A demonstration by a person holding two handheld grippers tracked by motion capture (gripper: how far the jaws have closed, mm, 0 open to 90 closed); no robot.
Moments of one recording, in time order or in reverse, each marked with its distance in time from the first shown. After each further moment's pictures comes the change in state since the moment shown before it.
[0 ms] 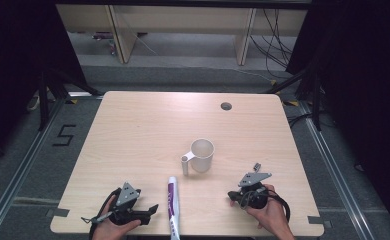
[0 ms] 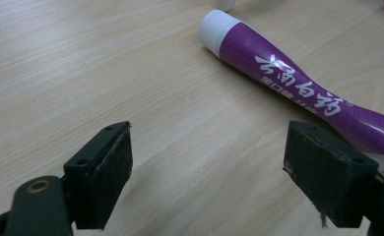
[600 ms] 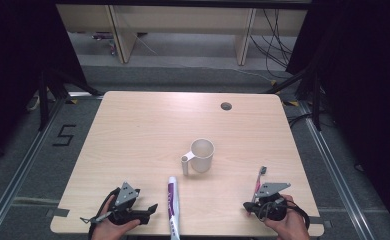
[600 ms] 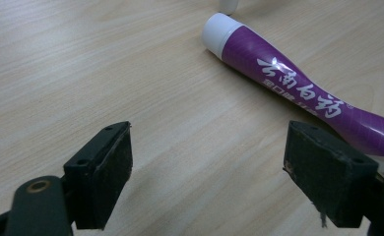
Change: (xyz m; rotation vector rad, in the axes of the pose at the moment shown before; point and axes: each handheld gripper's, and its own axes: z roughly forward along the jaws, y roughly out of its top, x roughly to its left) left arm 0.001 0.000 -0.002 -0.008 0.005 -0.003; right arm -0.004 -0.036 -0.037 0.032 -0.001 -0.012
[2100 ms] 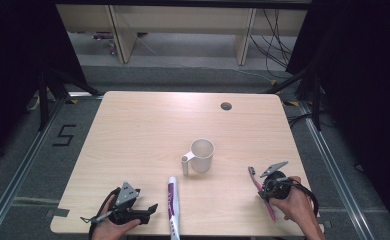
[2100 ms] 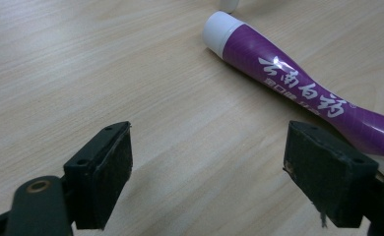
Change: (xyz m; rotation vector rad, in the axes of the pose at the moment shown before) left arm 0.000 0.000 0.001 0.006 -0.005 -0.006; right arm -0.046 0.031 -0.005 0.305 -0.189 0.104
